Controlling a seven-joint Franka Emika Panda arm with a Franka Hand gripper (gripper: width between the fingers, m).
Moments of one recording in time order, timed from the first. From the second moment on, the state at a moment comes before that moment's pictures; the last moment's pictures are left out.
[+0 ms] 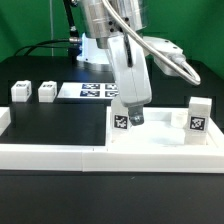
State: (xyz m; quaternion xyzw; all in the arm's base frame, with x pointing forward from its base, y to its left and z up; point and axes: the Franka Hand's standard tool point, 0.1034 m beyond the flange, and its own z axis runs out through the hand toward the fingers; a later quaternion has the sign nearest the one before) arm 0.621 0.014 0.070 -0.72 0.69 0.07 0.09
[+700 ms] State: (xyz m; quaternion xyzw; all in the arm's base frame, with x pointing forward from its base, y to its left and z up) arm 0.613 0.024 0.106 -0.86 0.49 0.07 0.11
